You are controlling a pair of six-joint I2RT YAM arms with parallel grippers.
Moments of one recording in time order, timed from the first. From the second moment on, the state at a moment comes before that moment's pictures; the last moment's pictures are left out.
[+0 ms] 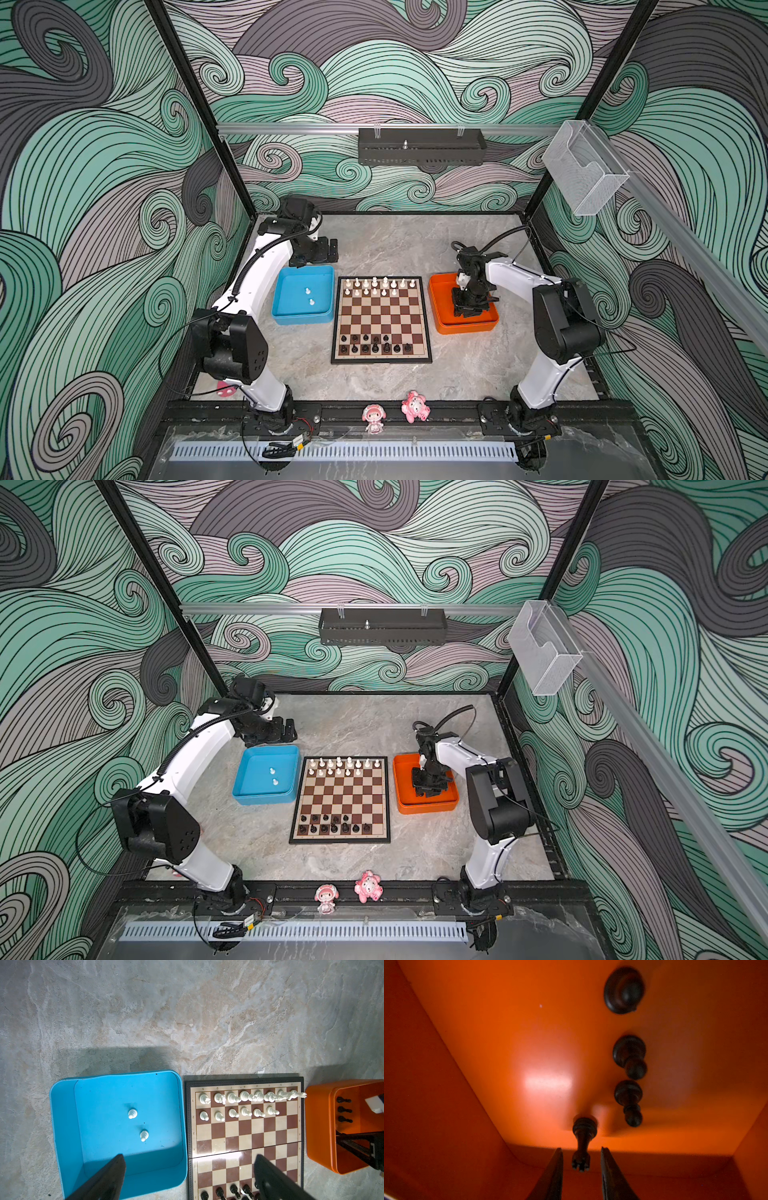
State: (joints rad) left arm -0.15 1.62 1.55 -1.05 0.12 -0.21; right arm 0.28 1.80 1.15 -0.95 -0.16 0.27
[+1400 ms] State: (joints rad) left arm -0.14 1.68 1.58 -1.08 0.15 -0.21; right arm 0.28 1.73 1.20 -0.97 -0.13 0.24
